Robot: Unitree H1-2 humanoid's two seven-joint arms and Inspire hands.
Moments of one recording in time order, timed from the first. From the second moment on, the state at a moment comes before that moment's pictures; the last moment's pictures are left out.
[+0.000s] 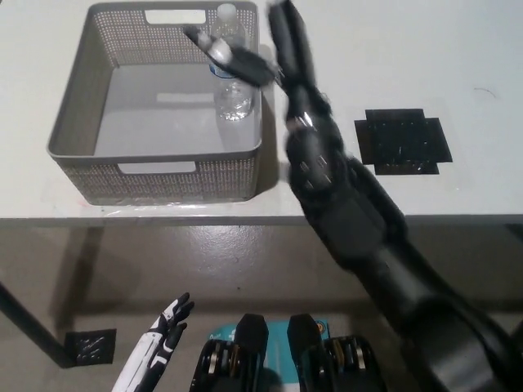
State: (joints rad) left_arm 0.08 0.16 -0.09 0.14 0.11 -0.30 -0.10; right_arm -0.95 0.06 0.29 0.73 -0.28 -0.31 -0.48
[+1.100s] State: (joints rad) left_arm 0.04 0.16 -0.02 0.15 0.08 -0.30 -0.10; right_arm 0.01 -0.20 0.15 0.22 -0.04 -0.40 -0.25
